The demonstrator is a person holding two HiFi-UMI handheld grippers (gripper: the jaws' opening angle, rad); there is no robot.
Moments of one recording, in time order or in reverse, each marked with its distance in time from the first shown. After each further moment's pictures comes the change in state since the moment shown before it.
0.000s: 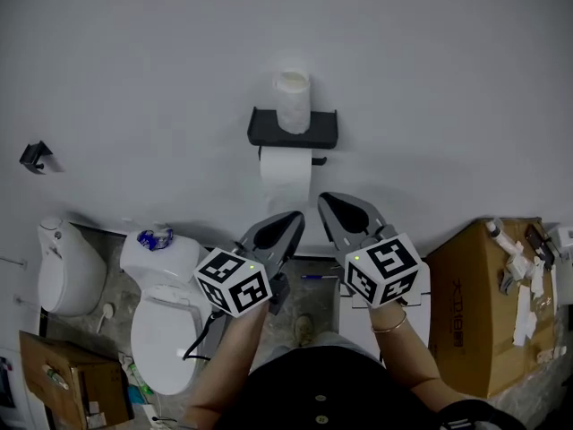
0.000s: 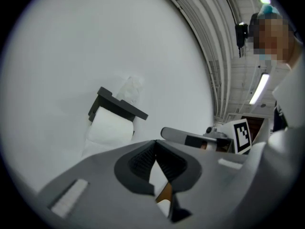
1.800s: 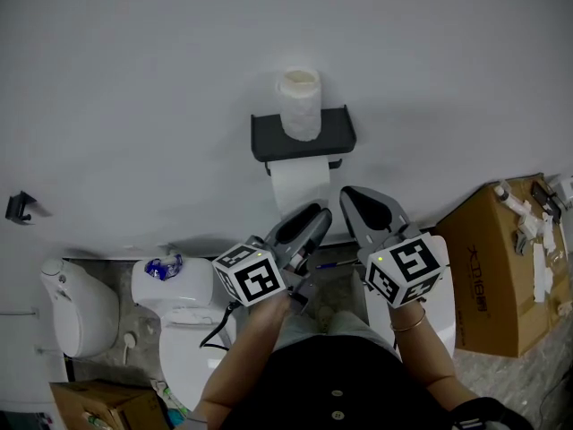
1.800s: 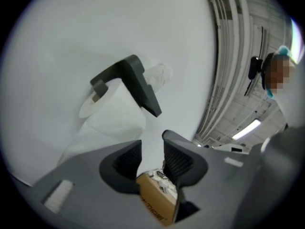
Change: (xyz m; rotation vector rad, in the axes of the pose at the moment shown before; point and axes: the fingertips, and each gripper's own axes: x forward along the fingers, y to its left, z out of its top) left arm 0.035 0.043 -0.003 -0.369 0.067 -0.231; right arm 0.033 -0.028 -0.010 0.014 -0.007 -0.210
